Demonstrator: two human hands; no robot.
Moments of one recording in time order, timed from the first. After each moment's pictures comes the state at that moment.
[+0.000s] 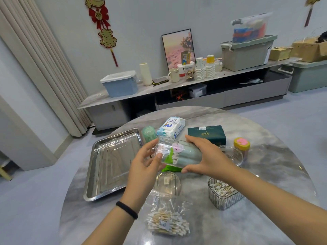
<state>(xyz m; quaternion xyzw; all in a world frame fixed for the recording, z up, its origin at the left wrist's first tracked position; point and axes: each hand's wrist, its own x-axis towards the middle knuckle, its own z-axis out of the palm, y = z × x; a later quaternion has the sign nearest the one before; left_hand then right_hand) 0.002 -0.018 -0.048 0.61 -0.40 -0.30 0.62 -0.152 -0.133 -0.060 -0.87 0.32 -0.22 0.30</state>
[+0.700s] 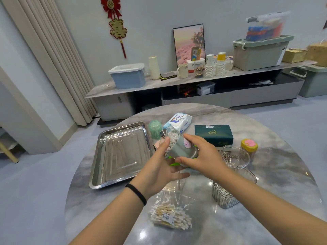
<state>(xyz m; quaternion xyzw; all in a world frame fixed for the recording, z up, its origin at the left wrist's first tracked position) 0.007 -0.031 -0.055 0.49 -0.27 -0.60 0.57 -0.120 -0.120 -0.063 -0.83 0.33 -0.30 0.35</state>
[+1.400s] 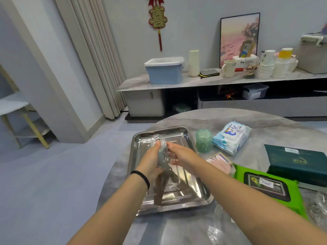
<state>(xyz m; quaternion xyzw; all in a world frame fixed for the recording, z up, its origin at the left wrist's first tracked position) 0.239 -0.082 -0.119 0.63 -0.12 -0.46 0.61 0.154 -0.167 -0.122 -0.64 0.29 -0.10 0.70</state>
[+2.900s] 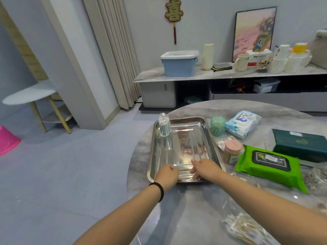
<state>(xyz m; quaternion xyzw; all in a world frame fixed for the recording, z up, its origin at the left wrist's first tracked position) 0.192 0.031 -0.154 0.85 -0.27 -0.31 0.33 0.097 -0.084 -0.154 -0.78 0.42 0.00 0.46</state>
